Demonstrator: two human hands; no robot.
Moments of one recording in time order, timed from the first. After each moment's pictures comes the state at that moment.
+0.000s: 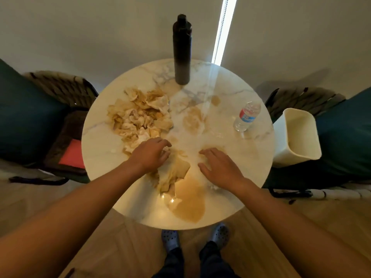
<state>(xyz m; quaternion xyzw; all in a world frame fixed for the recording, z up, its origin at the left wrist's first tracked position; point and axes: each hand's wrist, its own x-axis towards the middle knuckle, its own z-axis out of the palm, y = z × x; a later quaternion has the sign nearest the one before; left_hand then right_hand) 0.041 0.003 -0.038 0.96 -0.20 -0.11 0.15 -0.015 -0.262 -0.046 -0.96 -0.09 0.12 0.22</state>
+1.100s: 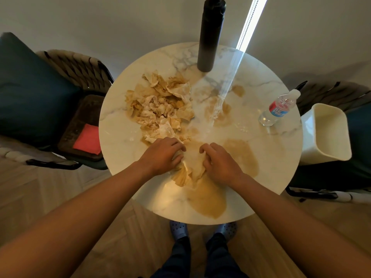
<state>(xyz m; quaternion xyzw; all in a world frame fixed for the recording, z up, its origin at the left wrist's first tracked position) 0.023 0.053 -0.078 0.95 -0.28 -0.06 0.16 -0.005 -0.189 -0.079 -0.94 -0.16 0.10 0.29</state>
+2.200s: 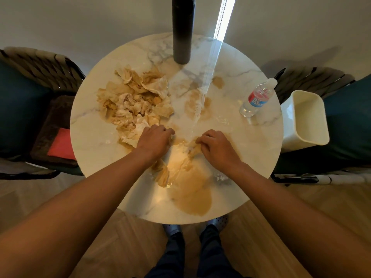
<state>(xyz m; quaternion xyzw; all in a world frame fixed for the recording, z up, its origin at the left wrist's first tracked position) 0.067 0.001 -0.087 0.97 -0.20 -0.11 0.05 0.014 -0.230 -0.076 -0.95 -0.13 0.00 0.28</state>
